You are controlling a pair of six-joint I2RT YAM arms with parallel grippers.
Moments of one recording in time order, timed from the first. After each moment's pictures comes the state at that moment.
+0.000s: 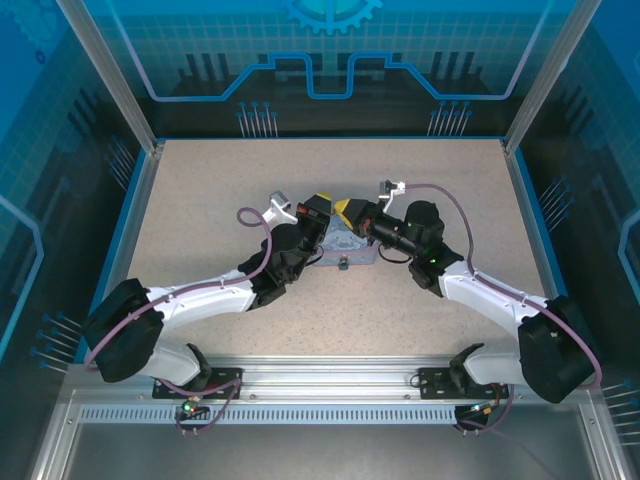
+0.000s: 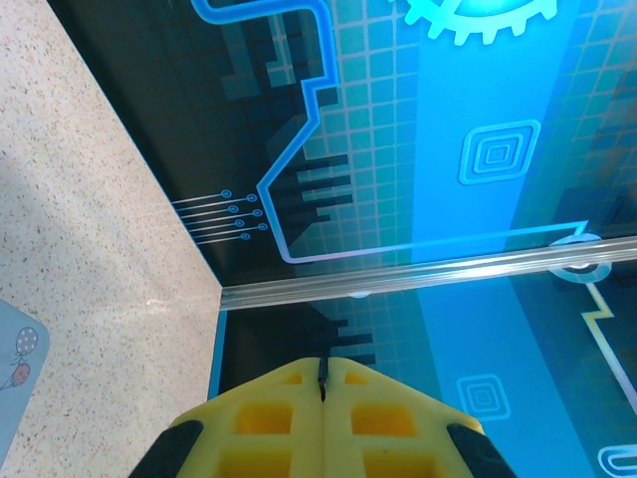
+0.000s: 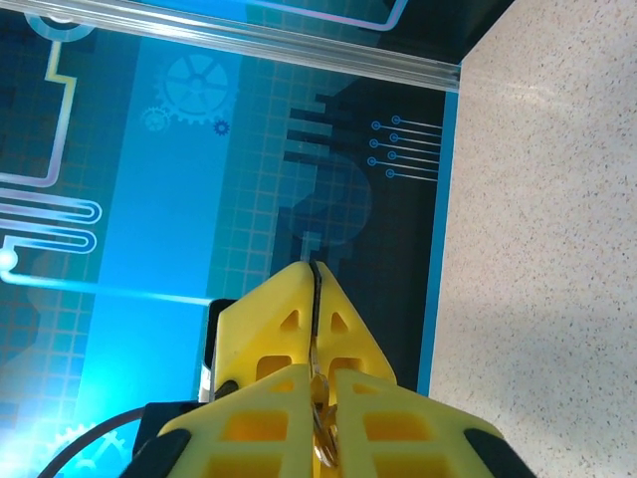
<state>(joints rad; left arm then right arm) -0.85 1.42 0.78 0.66 -0.52 -1.43 0.54 1.28 0.71 0.55 -0.43 1.37</state>
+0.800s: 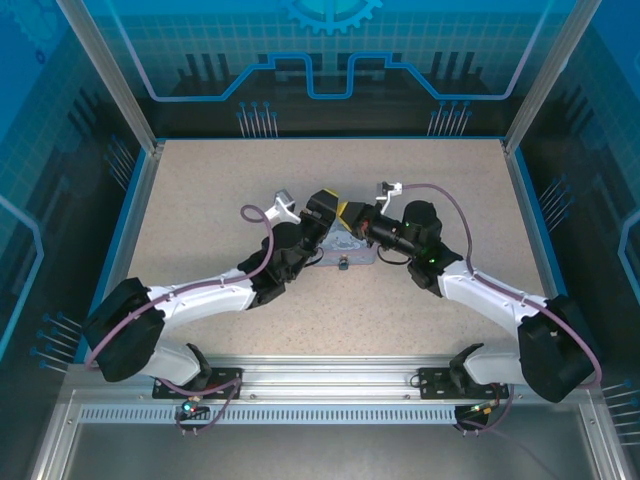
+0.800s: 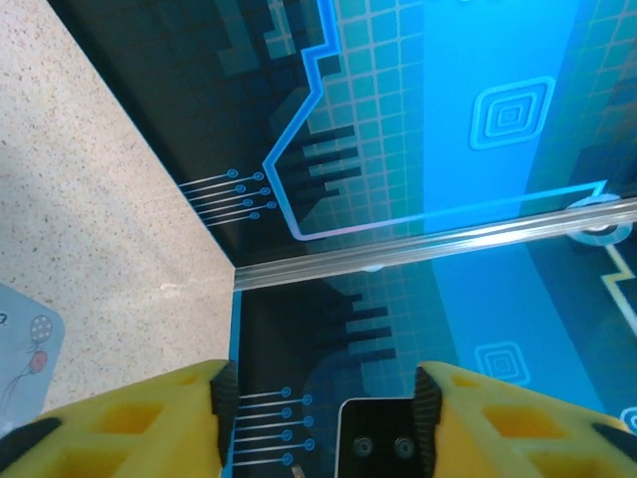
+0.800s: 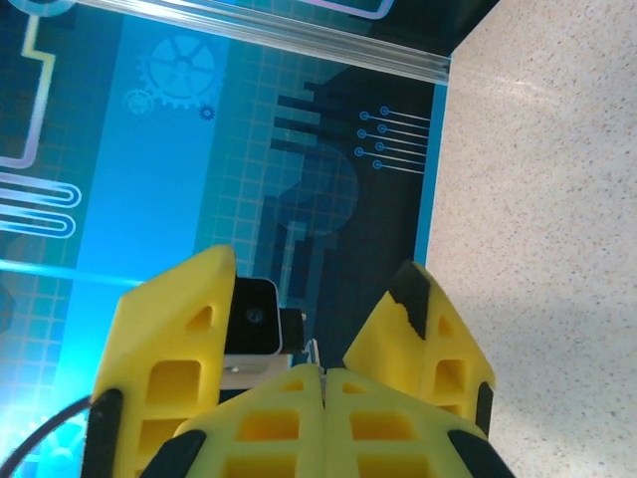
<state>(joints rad) -0.82 1.42 0.78 0.62 -0.40 -1.39 0.55 1.28 0.71 0.51 -0.45 1.31</state>
